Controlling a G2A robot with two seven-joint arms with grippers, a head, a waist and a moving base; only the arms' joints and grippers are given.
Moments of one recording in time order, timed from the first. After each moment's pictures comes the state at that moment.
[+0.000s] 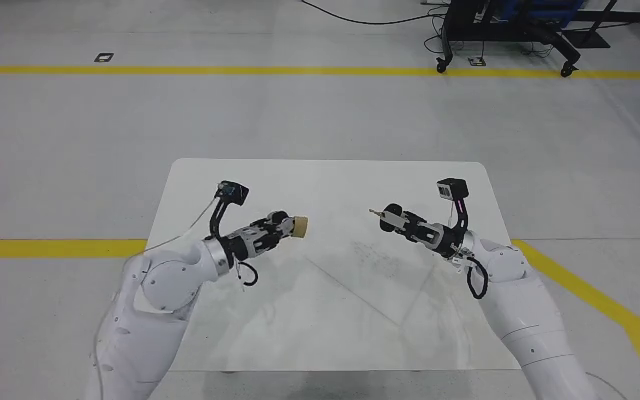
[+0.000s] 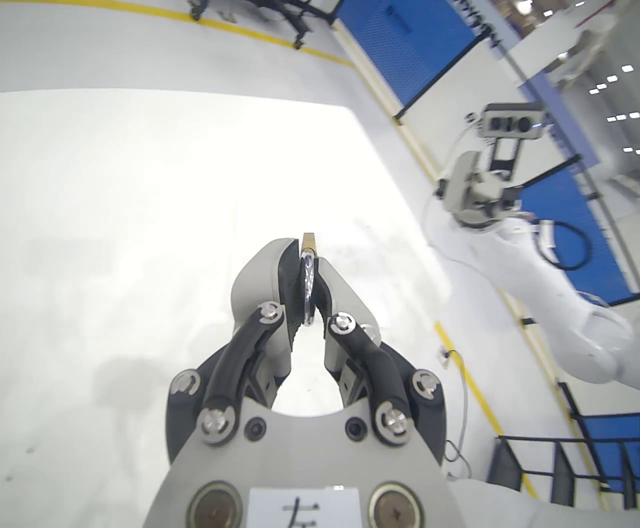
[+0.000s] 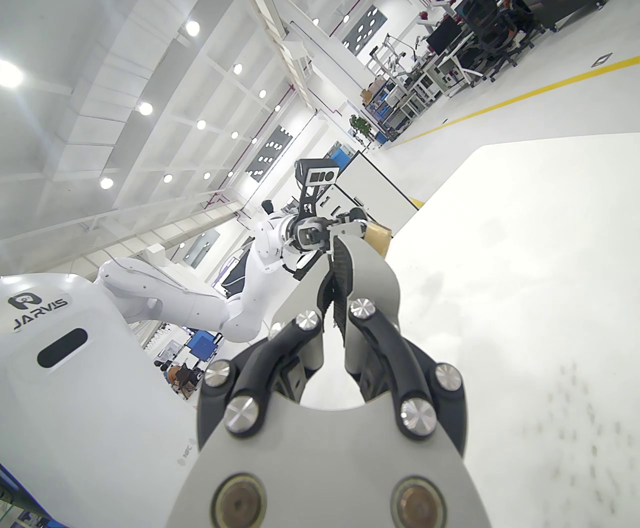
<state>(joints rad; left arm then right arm) 1.34 -1.15 -1.35 -1.80 0.29 -0.26 -0.82 -1.23 -1.14 1.32 -1.29 0.38 -0.83 0.99</state>
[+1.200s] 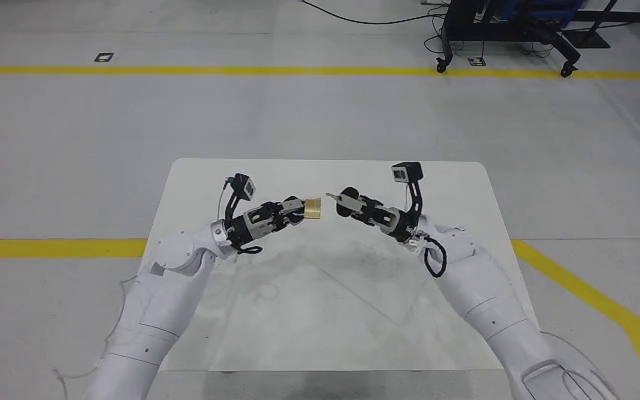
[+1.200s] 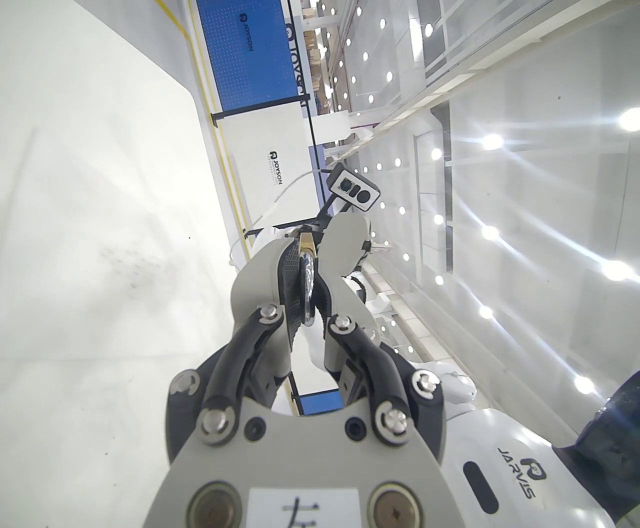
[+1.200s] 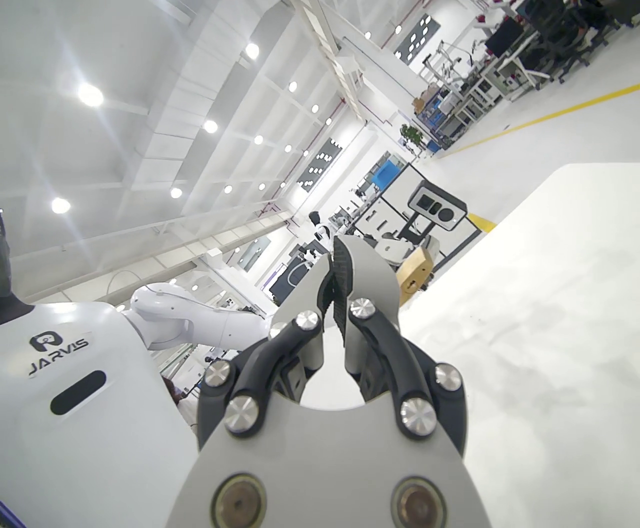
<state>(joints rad) 1.10 -1.19 -1.19 -1.31 -0.51 -0.22 -0.96 -1.00 -1.23 1.00 -1.14 0.49 -0.86 0.87</state>
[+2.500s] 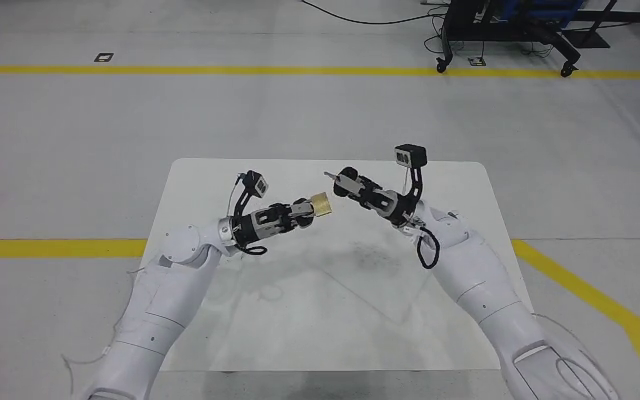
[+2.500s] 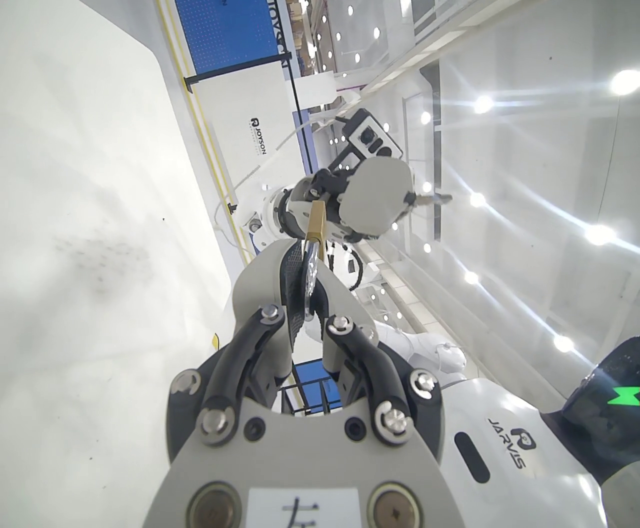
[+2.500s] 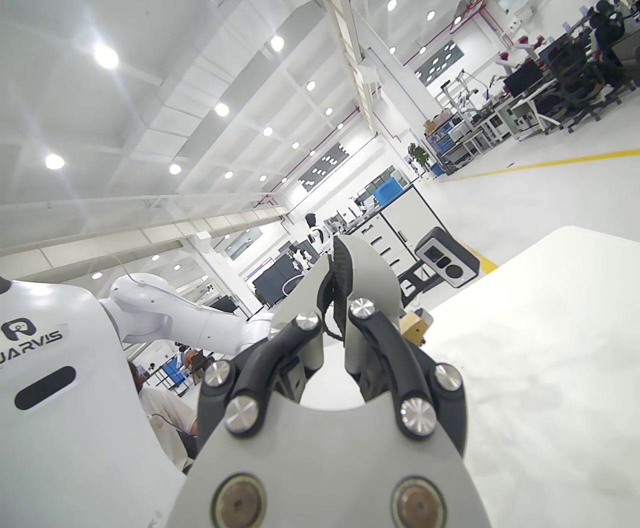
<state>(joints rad) 1.04 -1.20 -1.15 -1.25 -0.55 -0.31 -1.09 -0.93 -1.26 1.02 -1.08 0.43 -1.01 0.76</state>
